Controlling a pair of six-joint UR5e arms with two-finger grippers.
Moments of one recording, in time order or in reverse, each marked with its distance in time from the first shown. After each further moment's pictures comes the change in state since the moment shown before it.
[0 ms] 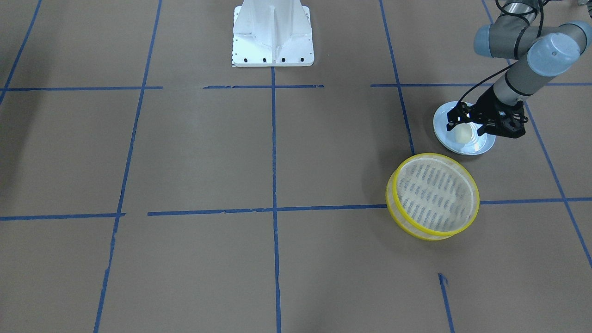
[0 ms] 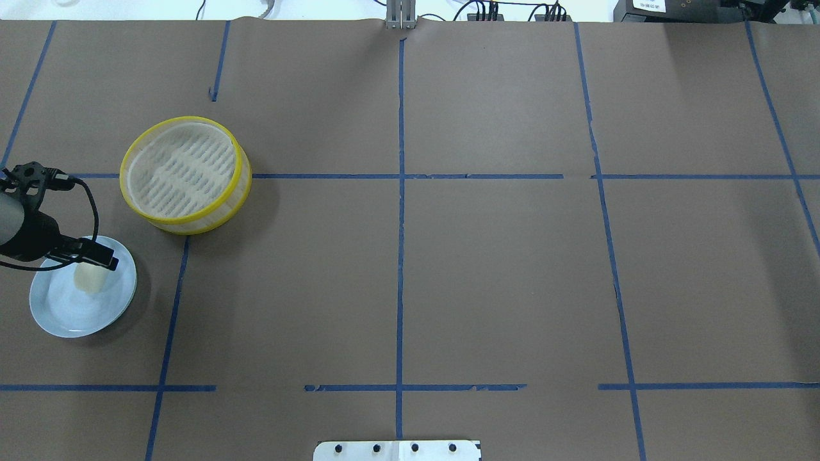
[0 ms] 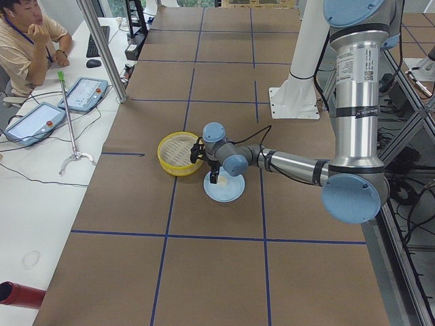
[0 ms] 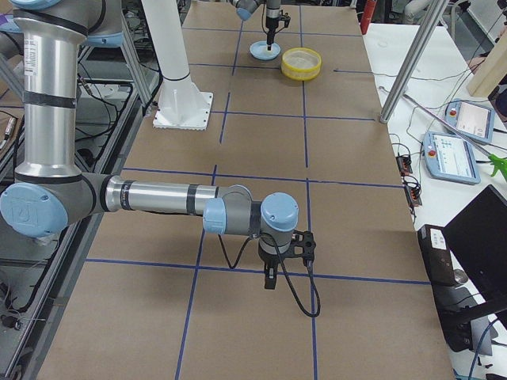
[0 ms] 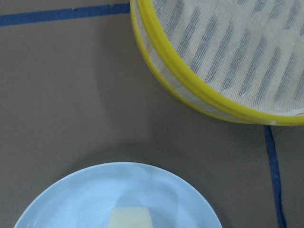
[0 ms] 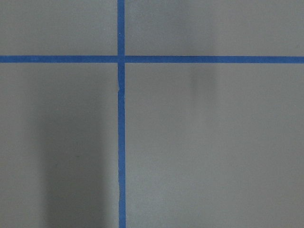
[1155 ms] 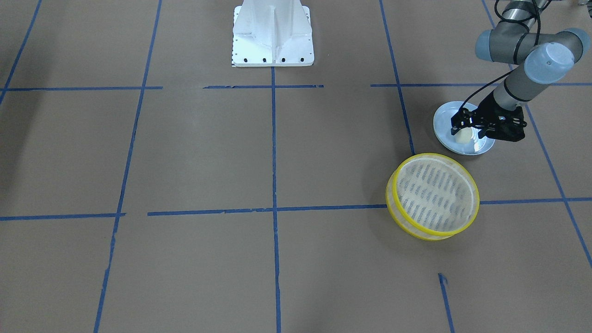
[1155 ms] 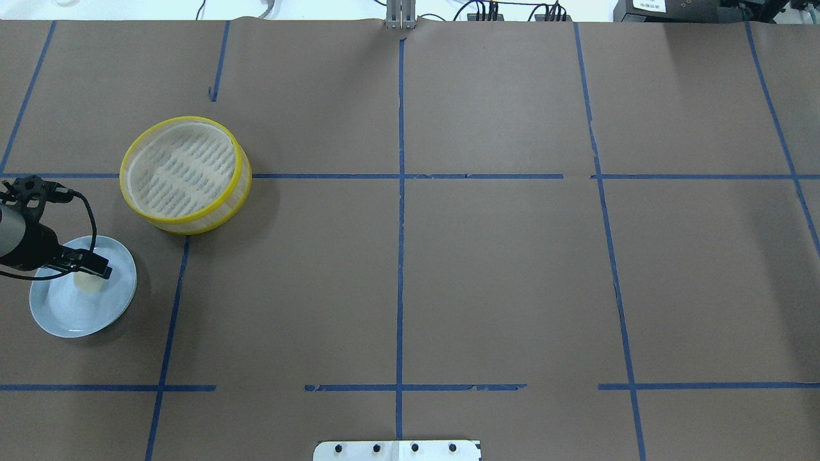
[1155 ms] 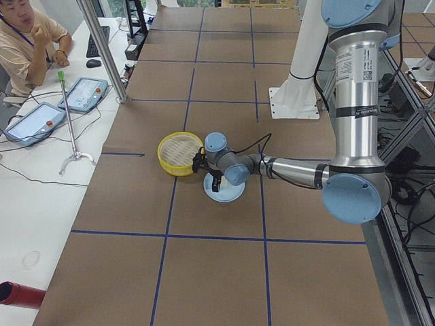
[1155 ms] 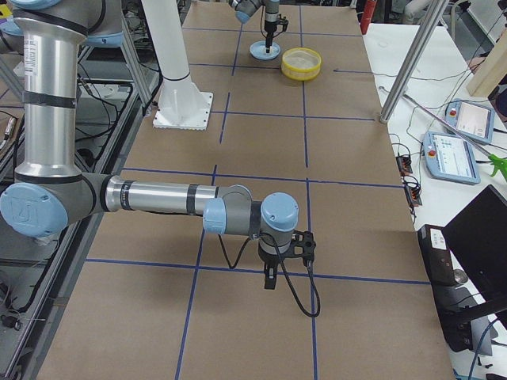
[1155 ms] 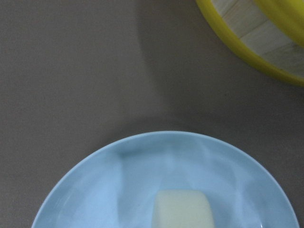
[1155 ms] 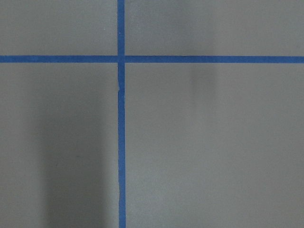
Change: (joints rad) left arm 0.016 -0.005 0.070 -0.052 0.021 -0.005; right arm 0.000 0.000 0.000 0.000 0.000 0.000
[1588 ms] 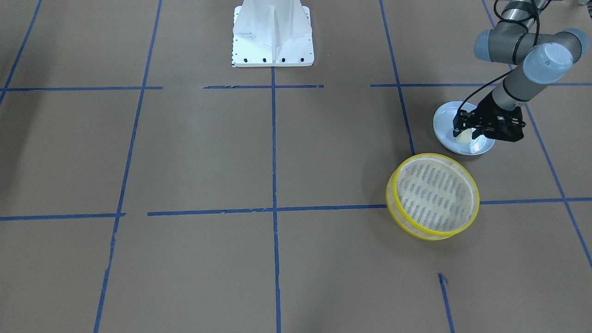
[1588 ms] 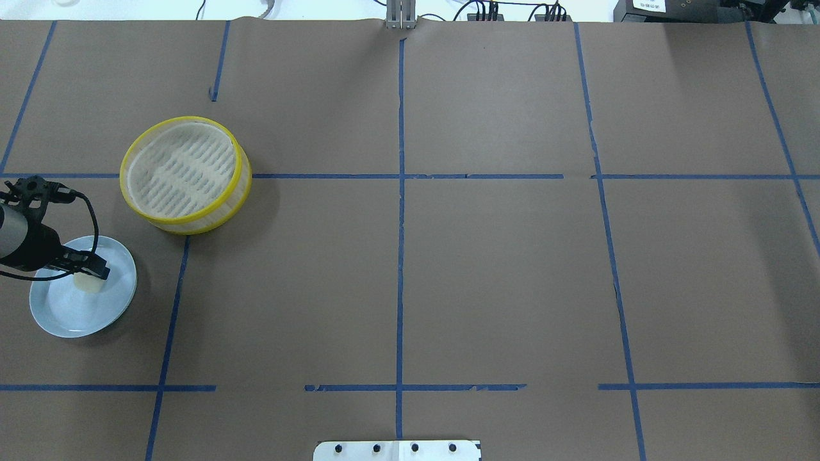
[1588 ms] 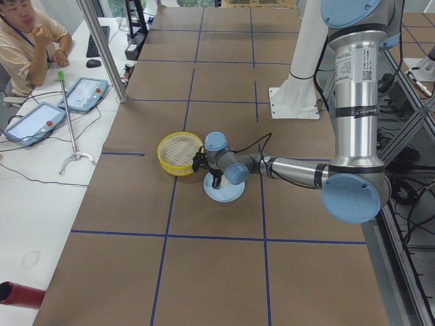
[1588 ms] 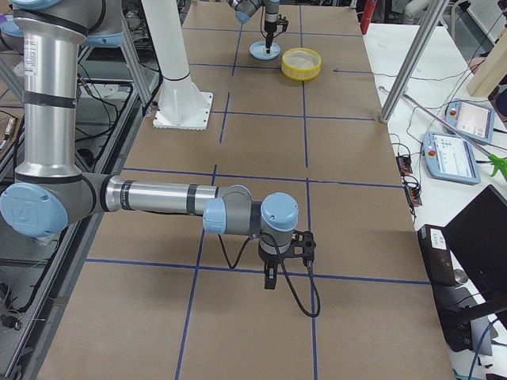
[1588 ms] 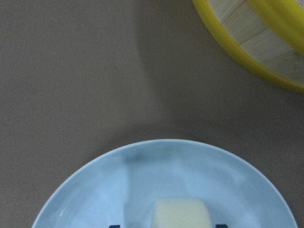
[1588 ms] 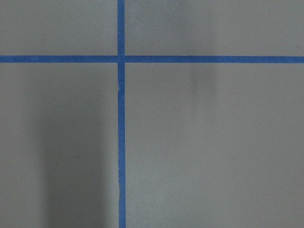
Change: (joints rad) left arm 0.005 0.000 -0.007 0.000 0.000 -0.003; right arm 0.000 0.000 0.000 0.000 0.000 0.000
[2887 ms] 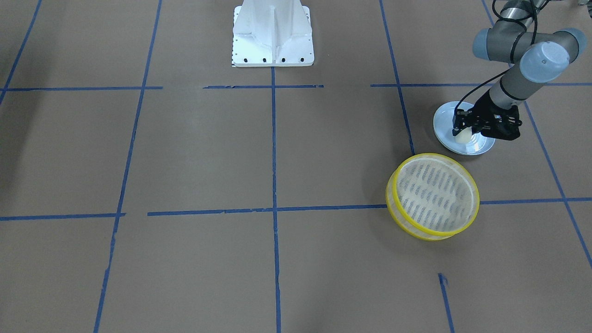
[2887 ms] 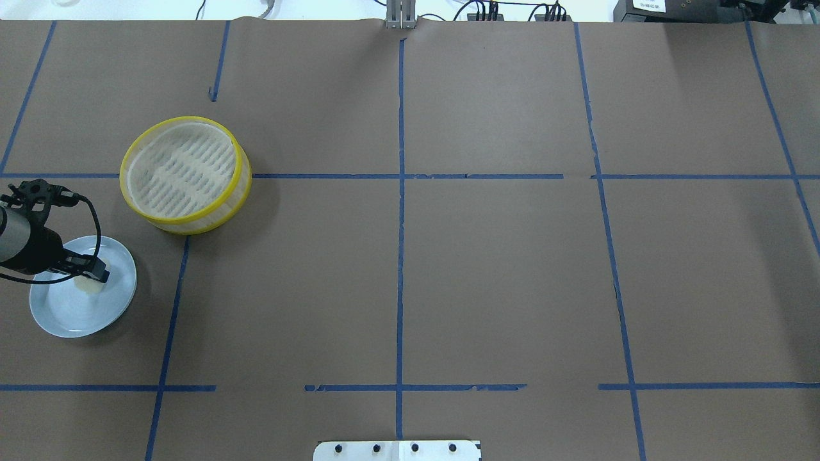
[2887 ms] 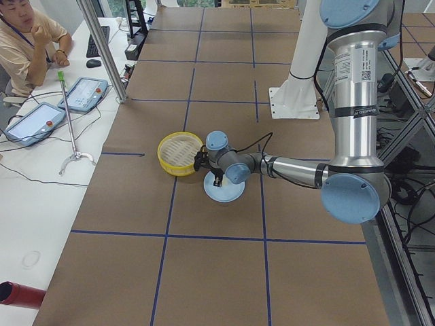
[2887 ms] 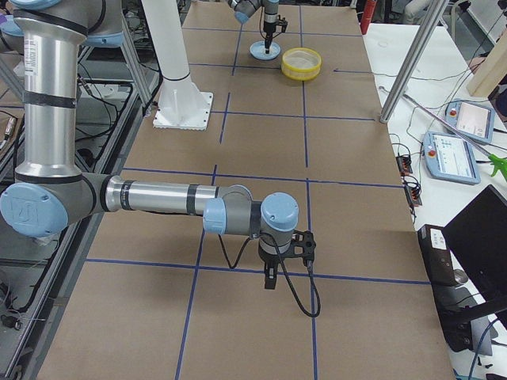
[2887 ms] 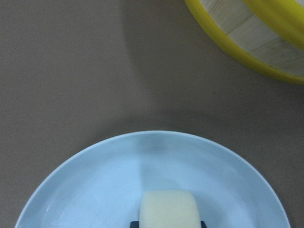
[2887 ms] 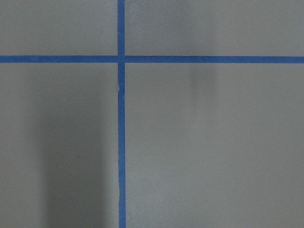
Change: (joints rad) left arm 0.010 0.005 -0.013 0.000 0.000 -0.002; right arm 0.000 0.000 0.000 0.001 0.000 0.000
